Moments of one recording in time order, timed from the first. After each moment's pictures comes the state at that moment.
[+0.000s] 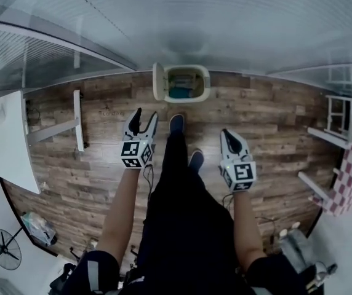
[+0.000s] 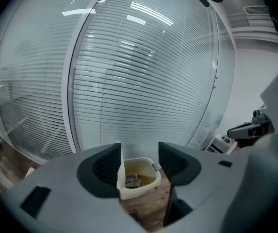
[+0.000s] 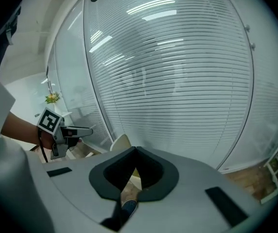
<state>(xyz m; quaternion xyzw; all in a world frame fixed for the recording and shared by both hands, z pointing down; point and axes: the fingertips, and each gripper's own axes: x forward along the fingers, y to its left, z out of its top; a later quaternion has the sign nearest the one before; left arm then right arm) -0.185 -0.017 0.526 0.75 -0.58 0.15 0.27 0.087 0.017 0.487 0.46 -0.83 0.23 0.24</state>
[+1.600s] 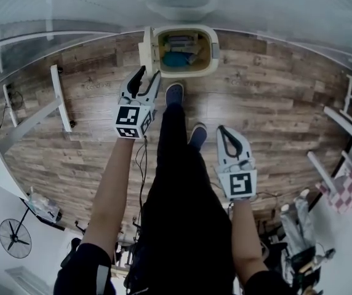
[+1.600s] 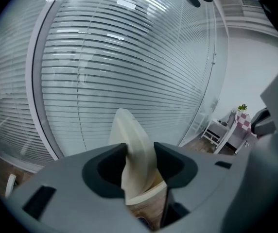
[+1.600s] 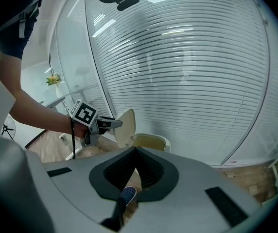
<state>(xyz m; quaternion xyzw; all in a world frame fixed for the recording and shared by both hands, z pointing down) -0.150 -0.099 0.687 0.79 -0.52 0.20 0.26 0.050 0.022 0.590 0.40 -0.84 0.24 0.29</state>
